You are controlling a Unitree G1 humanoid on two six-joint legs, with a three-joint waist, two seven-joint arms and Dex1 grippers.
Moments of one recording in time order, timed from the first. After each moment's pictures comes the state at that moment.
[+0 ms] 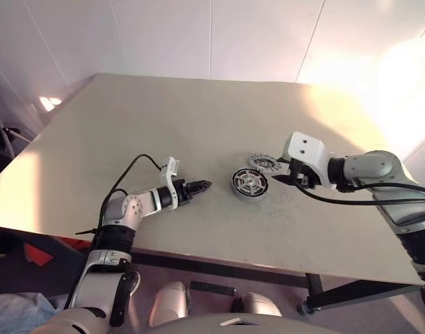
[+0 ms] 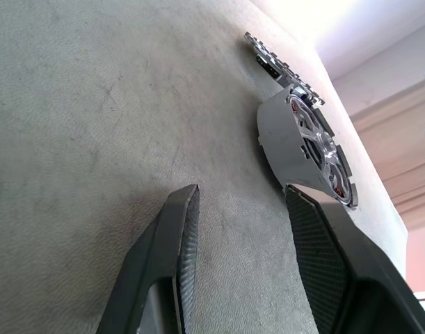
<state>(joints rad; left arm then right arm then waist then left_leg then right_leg) -0.48 0.18 0.08 0.38 -0.57 0.87 -0.70 -0.43 -1.01 0.23 -0.13 0.10 0.35 1.05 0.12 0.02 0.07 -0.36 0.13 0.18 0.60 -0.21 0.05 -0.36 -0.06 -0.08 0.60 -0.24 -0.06</state>
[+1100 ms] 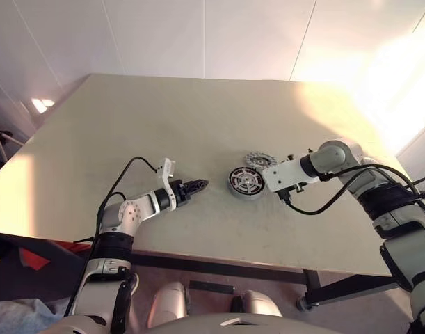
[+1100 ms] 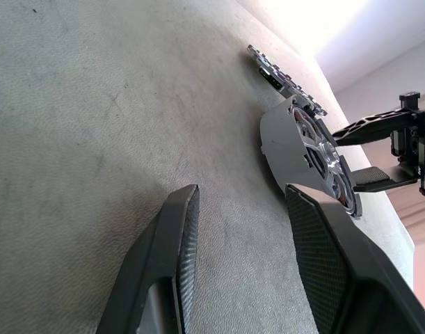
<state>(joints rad) -0.42 0.16 0.11 0.30 -0.59 0.85 -0.65 -0.79 -0.79 0.47 0.52 -0.33 -0.37 1.23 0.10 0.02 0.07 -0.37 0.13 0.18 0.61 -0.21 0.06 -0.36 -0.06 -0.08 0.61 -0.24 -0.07</state>
